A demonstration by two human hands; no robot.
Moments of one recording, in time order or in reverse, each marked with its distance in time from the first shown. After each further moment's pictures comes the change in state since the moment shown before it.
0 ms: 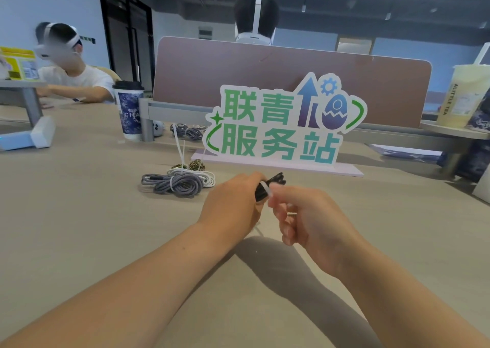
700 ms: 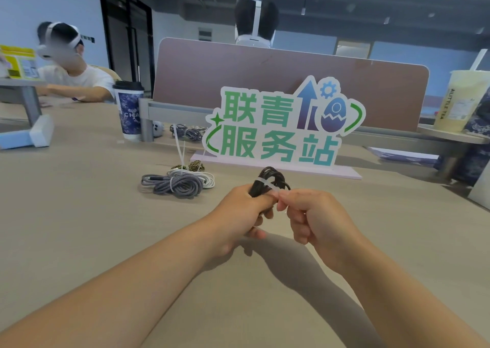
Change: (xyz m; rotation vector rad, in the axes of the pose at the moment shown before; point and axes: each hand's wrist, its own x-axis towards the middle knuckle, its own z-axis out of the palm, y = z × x) left_hand -0.001 0.017 -0.002 -1.014 -0.311 -0.564; right_hand 0.005 0.000 -0.011 -0.079 0.074 -0.006
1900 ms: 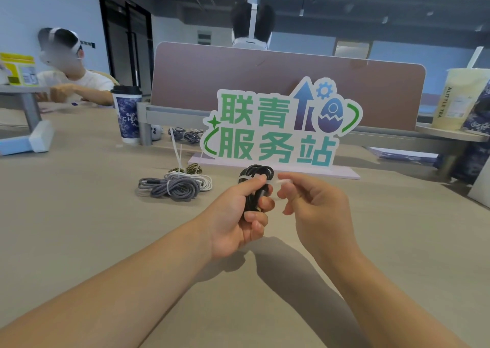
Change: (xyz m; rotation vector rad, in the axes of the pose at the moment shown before) left_hand -0.005 0.016 -0.002 -0.587 -0.172 -0.279; right_hand 0.007 0.014 0.004 -0.218 0.319 -0.596
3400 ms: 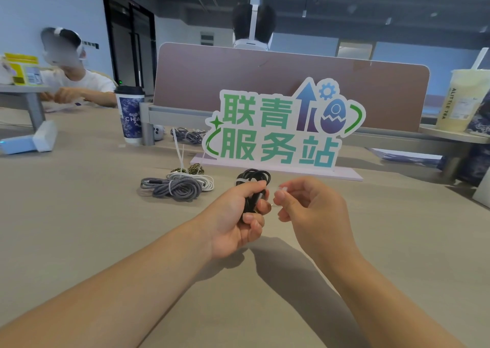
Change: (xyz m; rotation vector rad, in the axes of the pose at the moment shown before) left_hand 0.002 0.001 -0.004 -0.008 0.083 -0.032; right_hand -0.001 -0.001 0.000 -0.053 -0.037 0.120
